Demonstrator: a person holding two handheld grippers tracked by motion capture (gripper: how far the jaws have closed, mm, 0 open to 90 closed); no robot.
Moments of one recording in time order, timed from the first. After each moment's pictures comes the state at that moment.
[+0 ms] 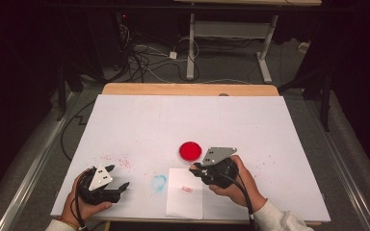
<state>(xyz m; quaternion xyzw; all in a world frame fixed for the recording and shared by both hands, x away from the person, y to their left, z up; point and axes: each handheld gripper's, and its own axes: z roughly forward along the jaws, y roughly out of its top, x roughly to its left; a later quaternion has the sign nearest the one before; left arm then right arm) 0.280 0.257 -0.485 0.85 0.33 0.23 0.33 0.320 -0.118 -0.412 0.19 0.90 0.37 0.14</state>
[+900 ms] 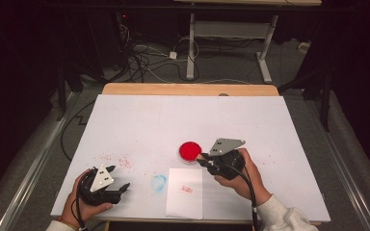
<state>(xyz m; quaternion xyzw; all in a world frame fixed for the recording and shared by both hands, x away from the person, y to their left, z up) 0.277 0.253 -0.485 0.86 0.32 0.24 0.32 0.337 -0.131 -0.402 0.22 0.88 0.38 0.17</state>
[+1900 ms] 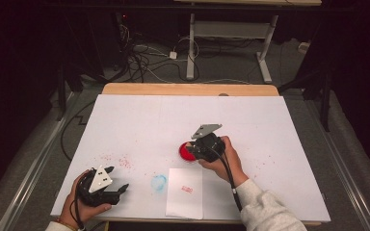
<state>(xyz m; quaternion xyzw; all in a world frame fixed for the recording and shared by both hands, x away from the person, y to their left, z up) 0.275 0.257 -0.485 0.86 0.33 0.24 0.32 0.396 -0.091 -0.428 0.26 0.89 0.35 0.16</state>
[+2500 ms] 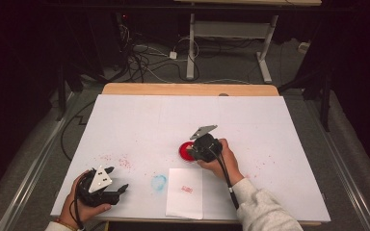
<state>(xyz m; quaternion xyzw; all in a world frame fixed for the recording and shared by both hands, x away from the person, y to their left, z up) 0.275 0.258 -0.486 0.86 0.32 0.23 0.32 0.409 -0.089 -0.454 0.29 0.89 0.32 0.14</state>
